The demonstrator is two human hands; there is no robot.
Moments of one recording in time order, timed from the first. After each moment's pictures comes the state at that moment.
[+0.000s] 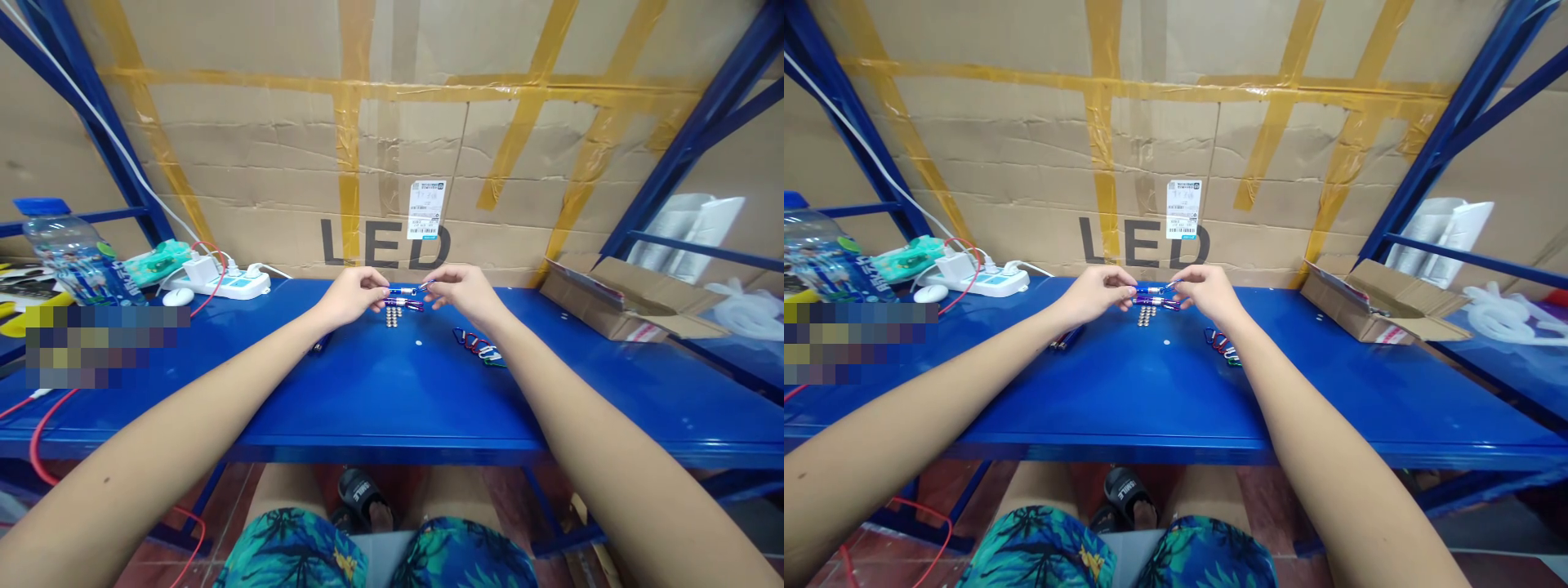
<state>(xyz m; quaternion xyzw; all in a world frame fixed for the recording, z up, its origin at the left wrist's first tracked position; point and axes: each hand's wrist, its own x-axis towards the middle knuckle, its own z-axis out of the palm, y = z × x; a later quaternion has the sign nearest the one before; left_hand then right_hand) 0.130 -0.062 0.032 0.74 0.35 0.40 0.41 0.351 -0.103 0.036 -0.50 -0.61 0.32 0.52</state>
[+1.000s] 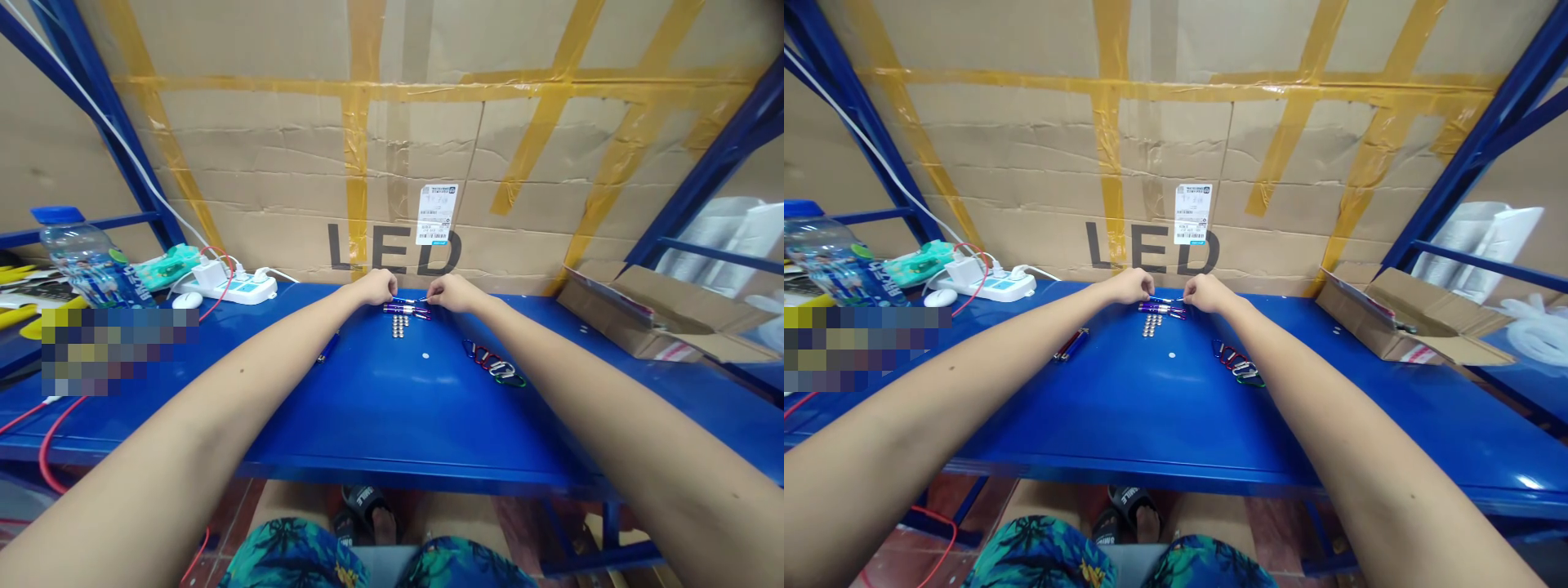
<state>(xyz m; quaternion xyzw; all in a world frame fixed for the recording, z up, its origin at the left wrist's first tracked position) 0.167 0.044 0.028 0.89 0.43 0.11 0.11 0.382 -0.006 0.022 -0.60 -0.78 0.06 0.13</state>
